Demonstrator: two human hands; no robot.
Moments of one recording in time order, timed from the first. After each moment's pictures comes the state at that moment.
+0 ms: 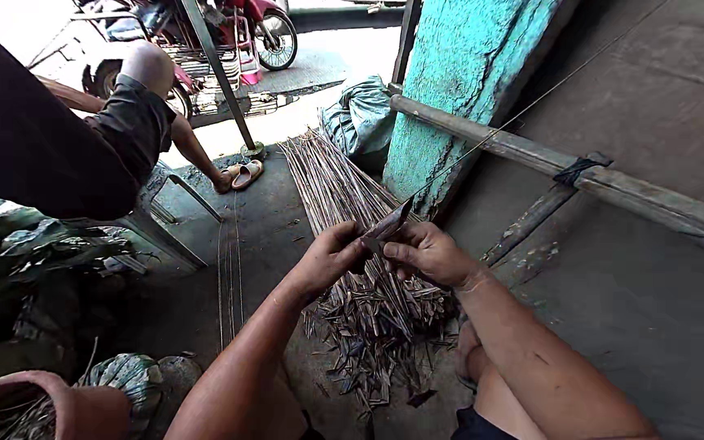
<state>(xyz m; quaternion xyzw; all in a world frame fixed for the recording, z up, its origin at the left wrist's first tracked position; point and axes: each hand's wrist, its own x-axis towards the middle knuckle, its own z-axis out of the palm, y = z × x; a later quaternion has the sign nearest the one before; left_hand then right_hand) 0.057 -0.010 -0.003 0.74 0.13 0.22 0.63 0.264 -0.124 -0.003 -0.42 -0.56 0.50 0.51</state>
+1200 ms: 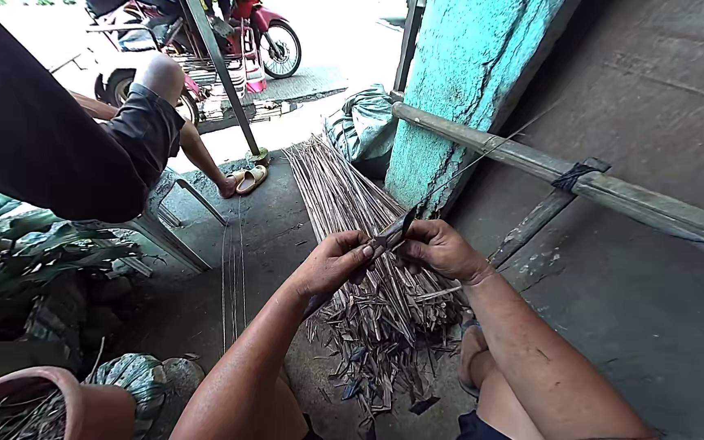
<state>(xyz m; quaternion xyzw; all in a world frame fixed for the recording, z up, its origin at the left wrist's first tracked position) 0.053 -0.008 -0.009 0.70 0.07 0.18 0.69 0.284 -0.123 -0.005 -0.40 -0.59 0.47 0.53</state>
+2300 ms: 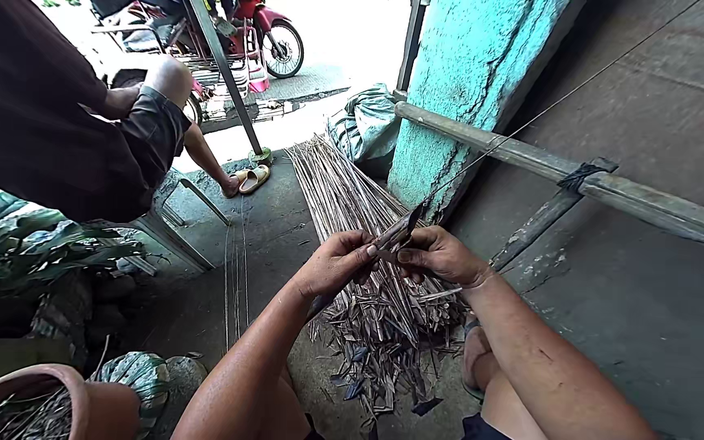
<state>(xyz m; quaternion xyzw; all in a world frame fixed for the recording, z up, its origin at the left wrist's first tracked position) 0.053 -0.009 -0.006 0.69 0.06 0.19 0.70 0.285 -0.122 -0.018 -0.36 -0.59 0.53 0.50</state>
